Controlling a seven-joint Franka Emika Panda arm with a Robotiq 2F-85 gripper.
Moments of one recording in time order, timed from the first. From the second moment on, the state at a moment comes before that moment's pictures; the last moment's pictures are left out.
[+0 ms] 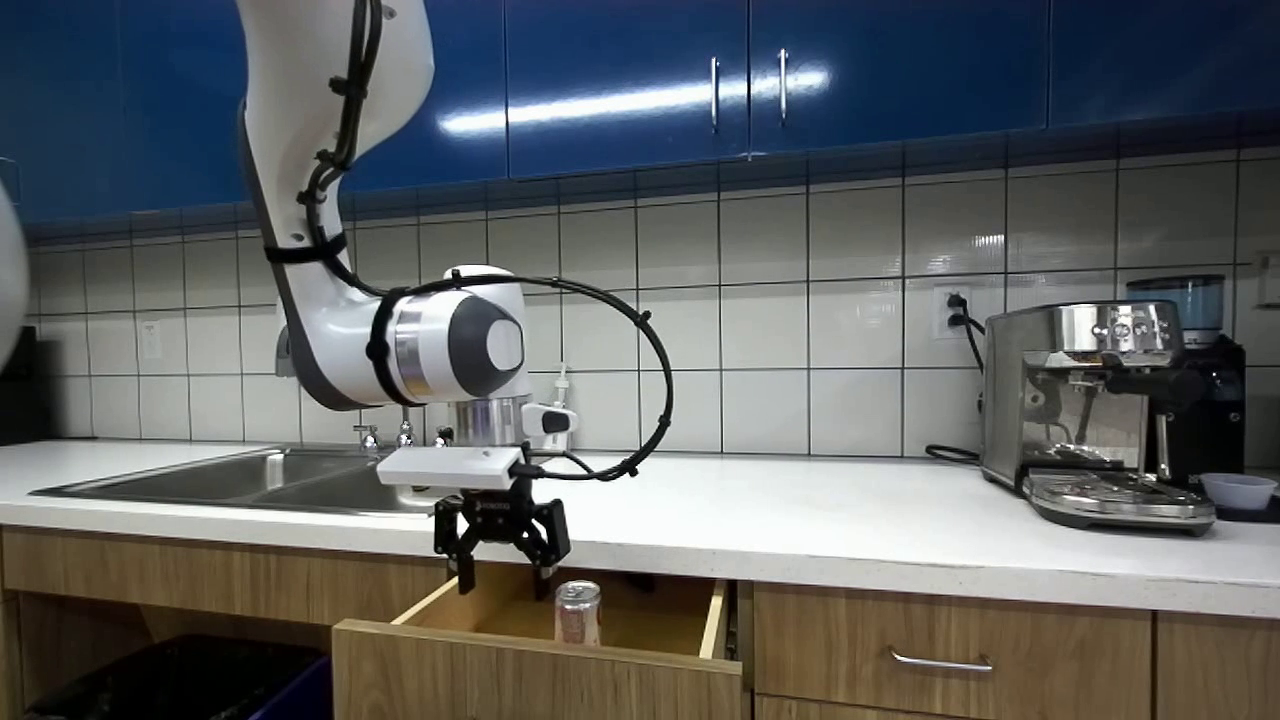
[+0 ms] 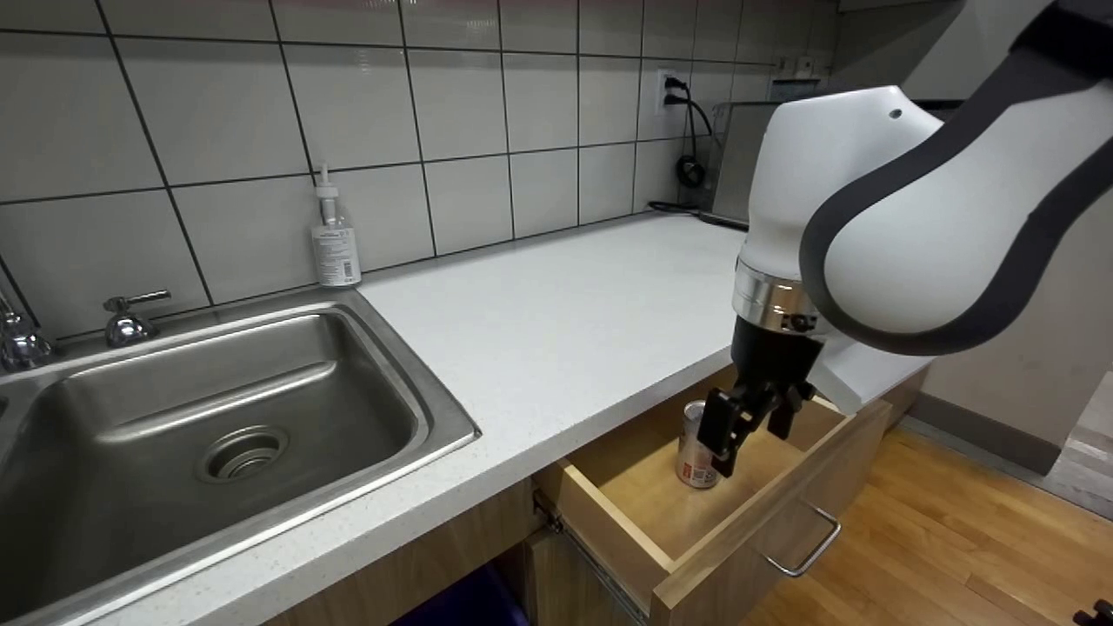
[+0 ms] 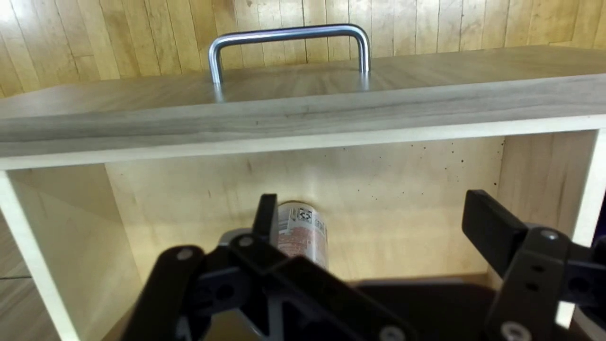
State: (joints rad) arm 0.06 0.18 -0.05 -2.50 -0.08 2.72 0.10
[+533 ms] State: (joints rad) arm 0.06 0.12 -0.02 -2.57 -0.07 2.72 0.10
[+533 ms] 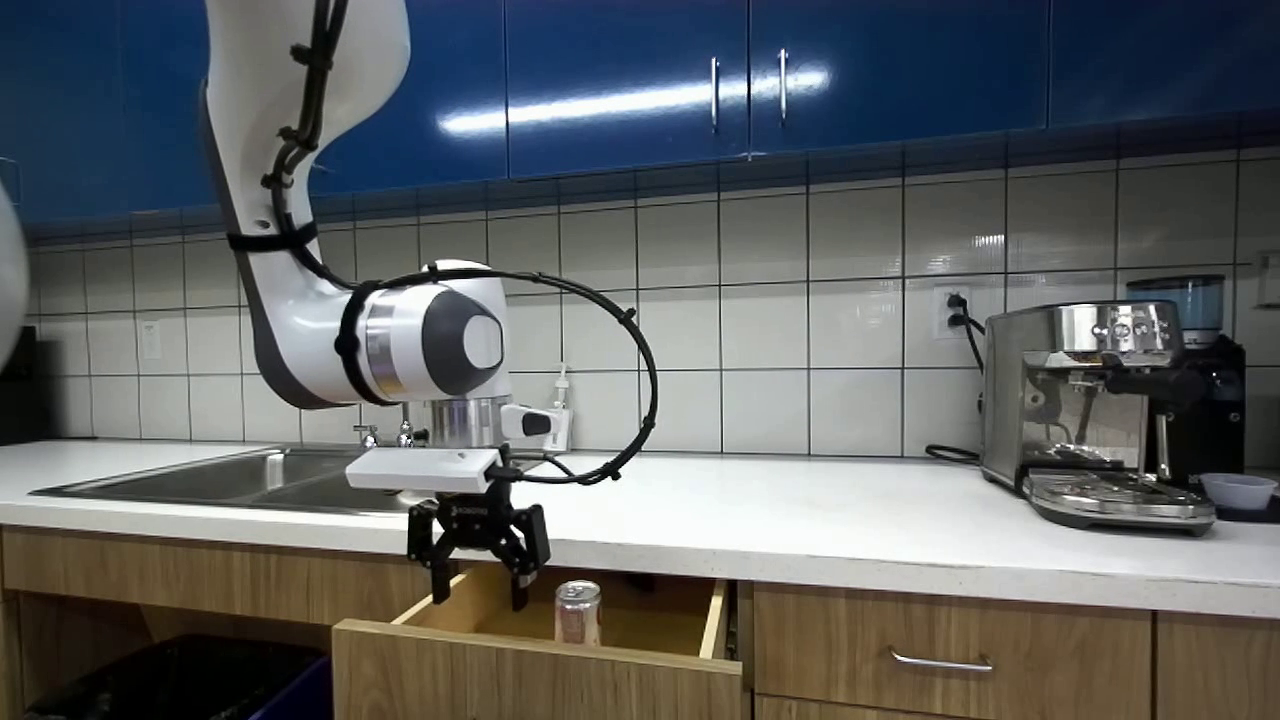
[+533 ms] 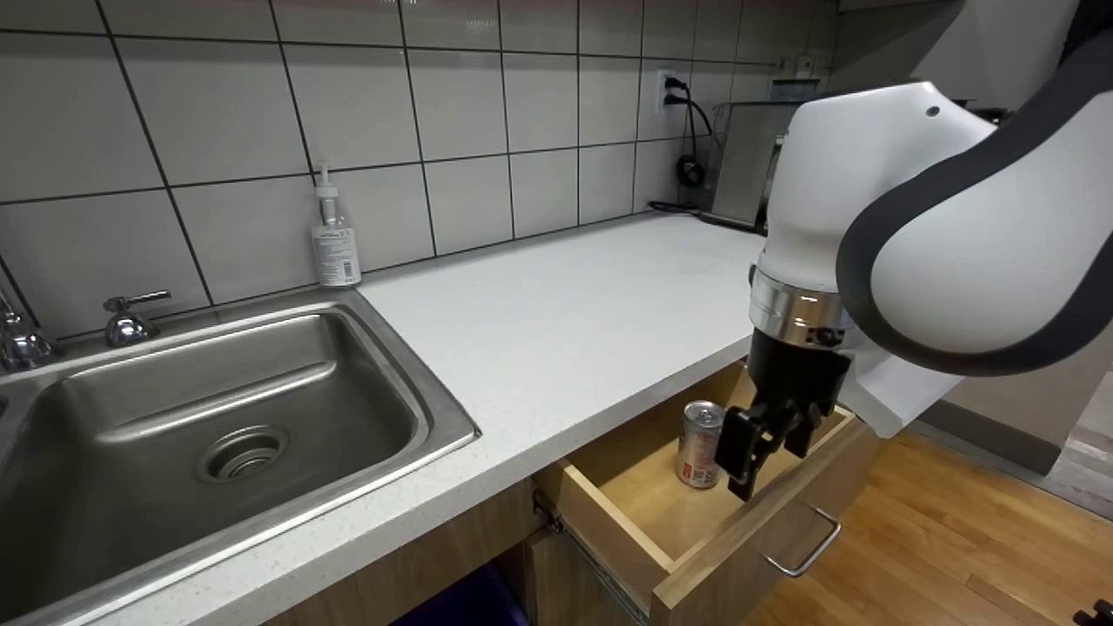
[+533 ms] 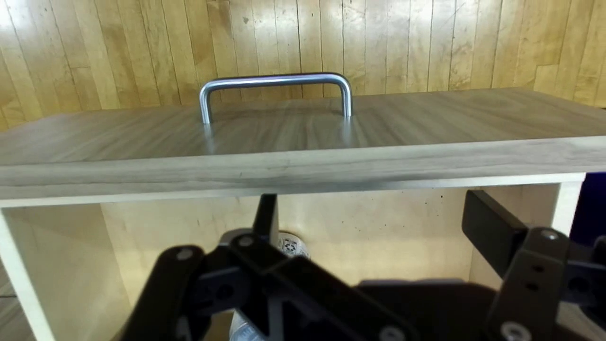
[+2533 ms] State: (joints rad) arm 0.06 0.11 0.01 -2.67 -0.05 2.72 0.09
